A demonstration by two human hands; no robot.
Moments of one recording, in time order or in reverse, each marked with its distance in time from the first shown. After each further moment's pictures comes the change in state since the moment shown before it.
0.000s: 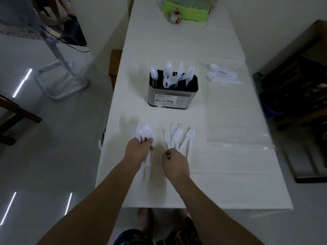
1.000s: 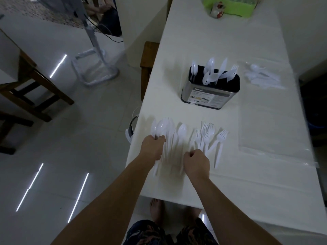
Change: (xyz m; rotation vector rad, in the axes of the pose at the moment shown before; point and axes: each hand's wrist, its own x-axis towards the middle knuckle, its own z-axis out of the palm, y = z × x) left_hand 0.013 -0.028 -0.047 -0.120 0.021 -0.092; right_hand 0.007 -0.008 0.038 -0.100 0.009 0.159
